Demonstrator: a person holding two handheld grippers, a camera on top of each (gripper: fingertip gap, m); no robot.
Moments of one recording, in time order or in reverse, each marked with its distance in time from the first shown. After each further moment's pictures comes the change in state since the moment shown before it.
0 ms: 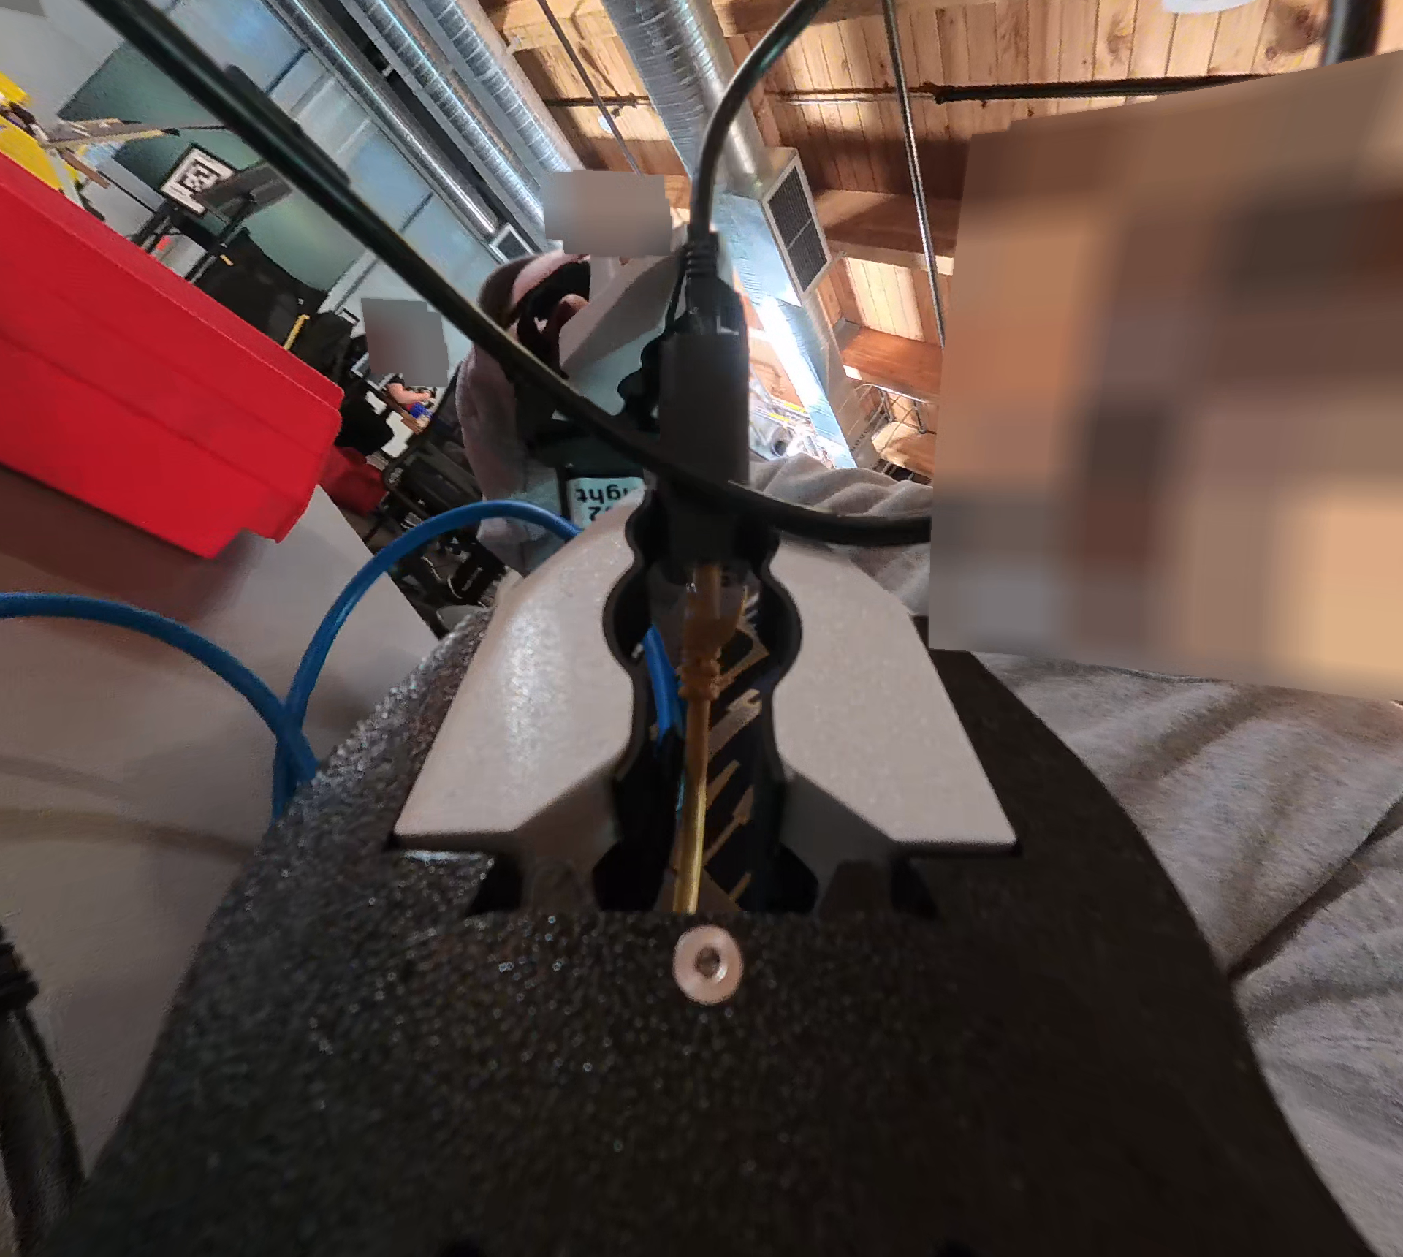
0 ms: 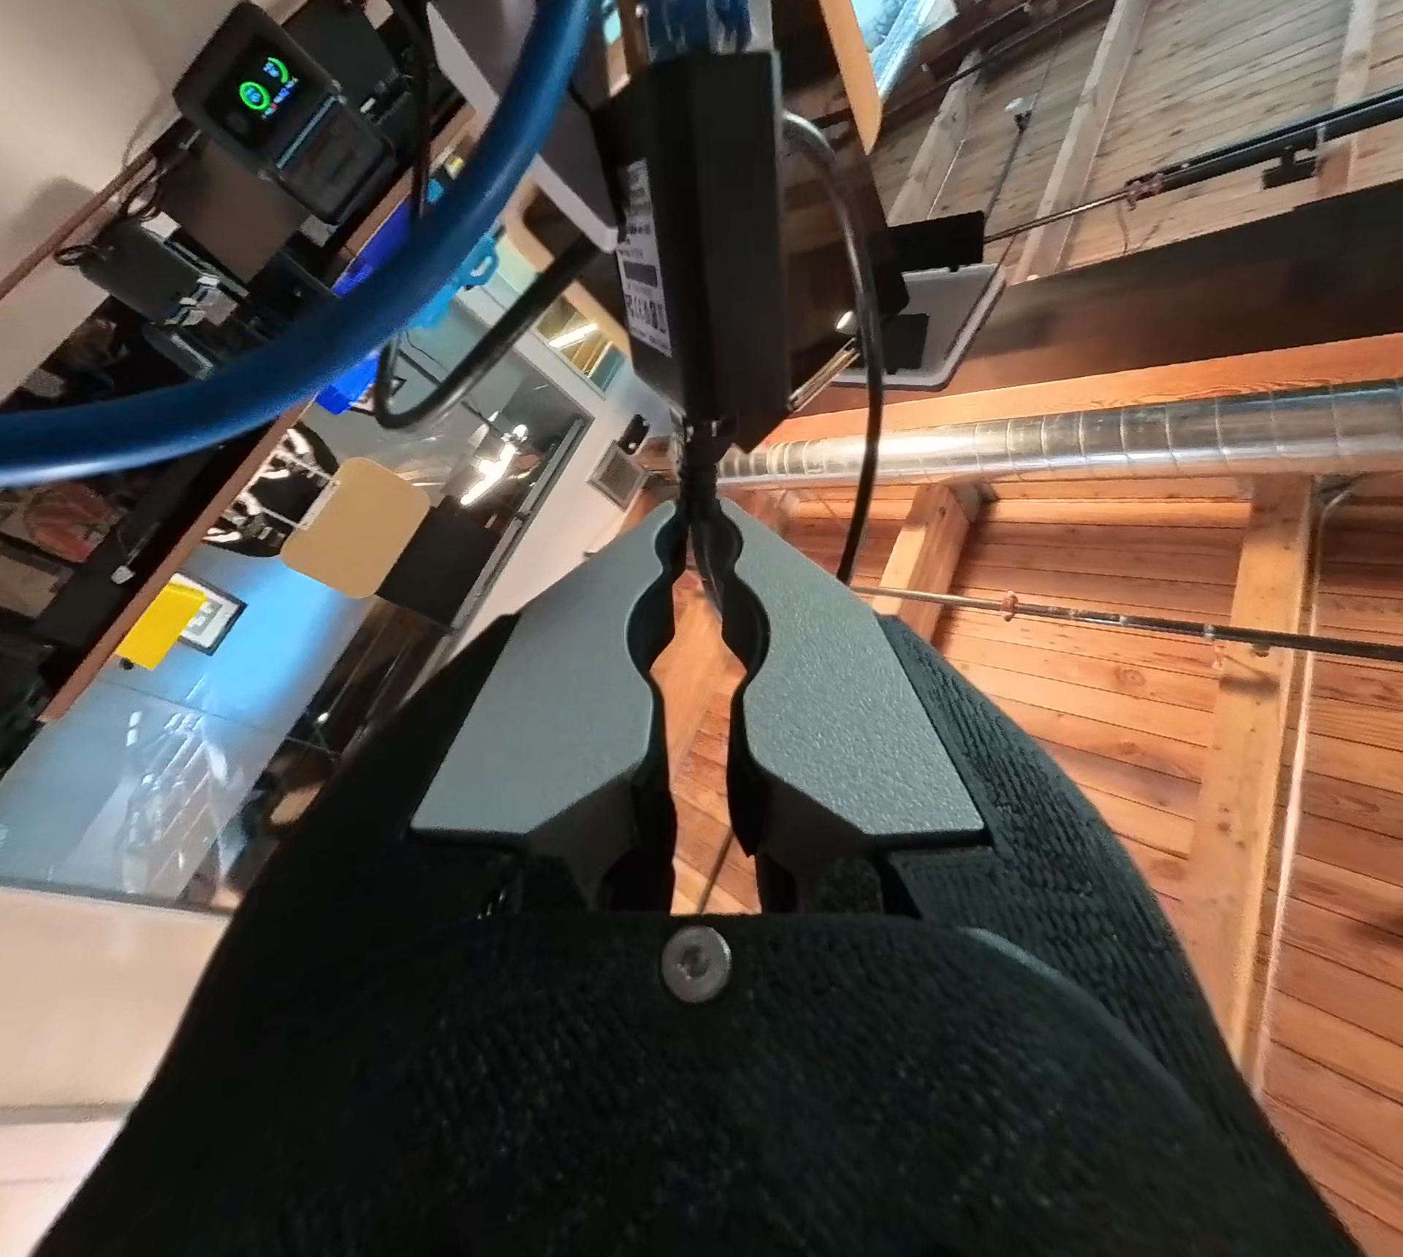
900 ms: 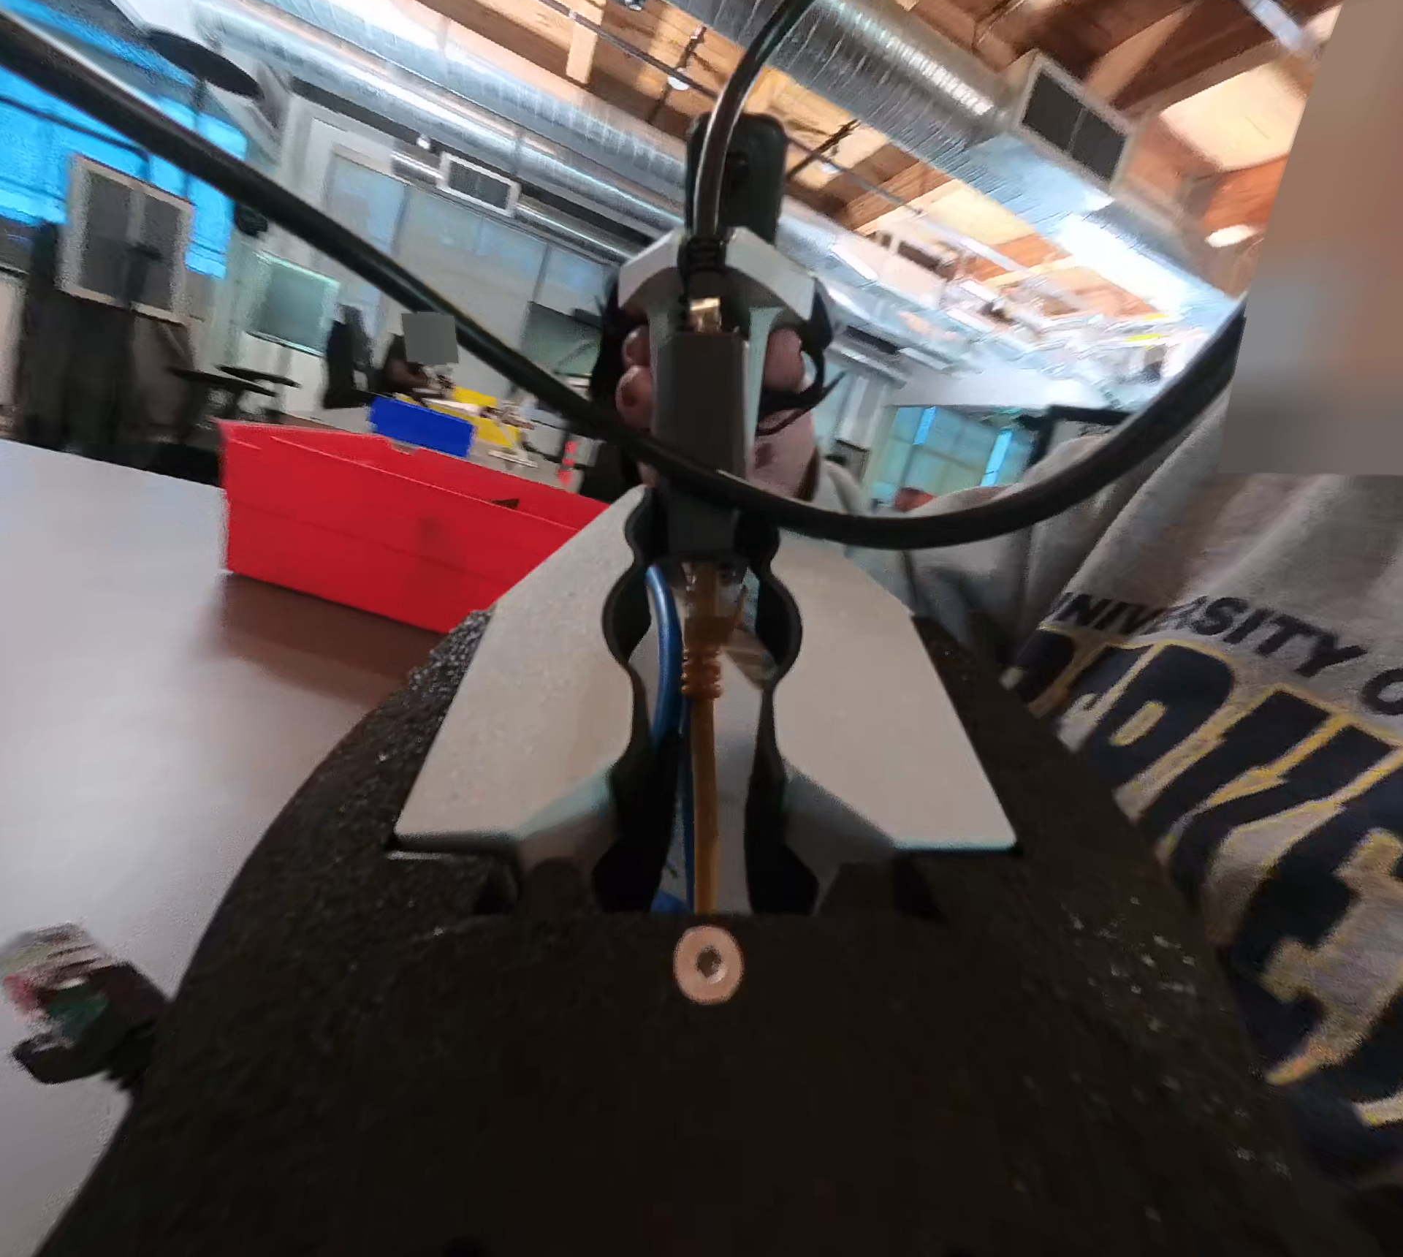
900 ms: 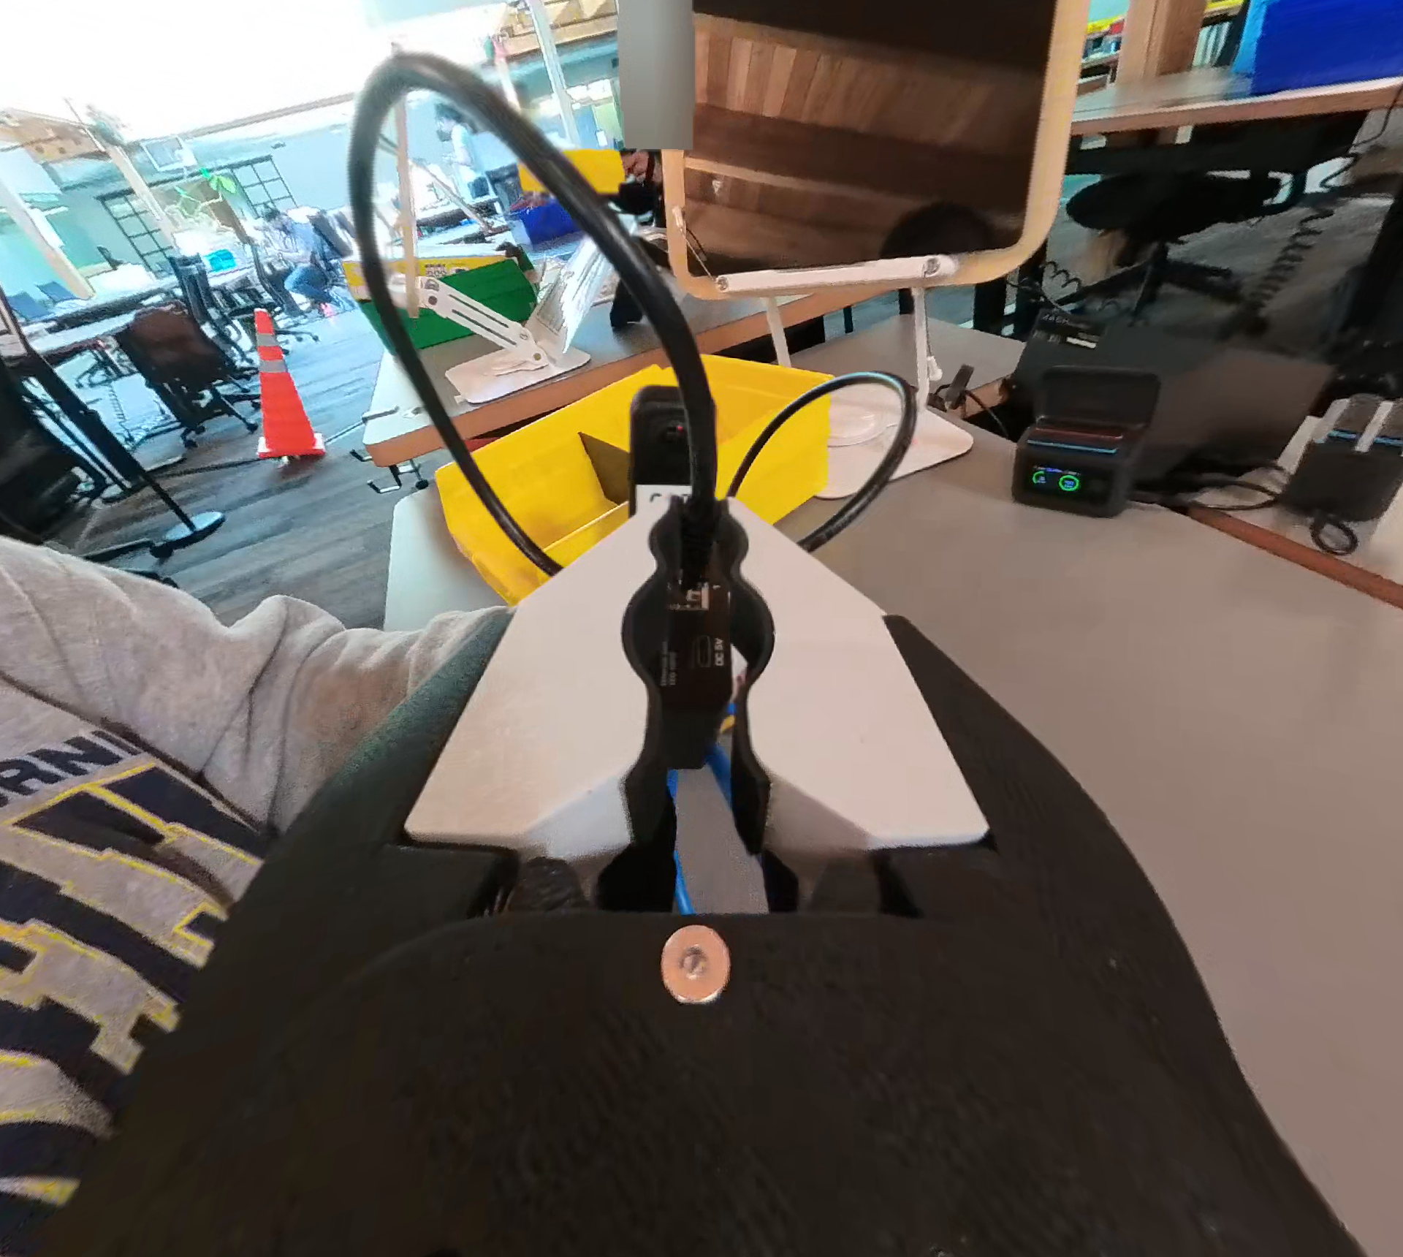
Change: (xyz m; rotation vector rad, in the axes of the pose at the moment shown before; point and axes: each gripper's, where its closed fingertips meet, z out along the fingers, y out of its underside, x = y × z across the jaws) left arm -0.012 -0.027 -0.009 0.058 -0.329 0.590; right arm 0.005 0.001 0.032 0.295 -0.544 2.635
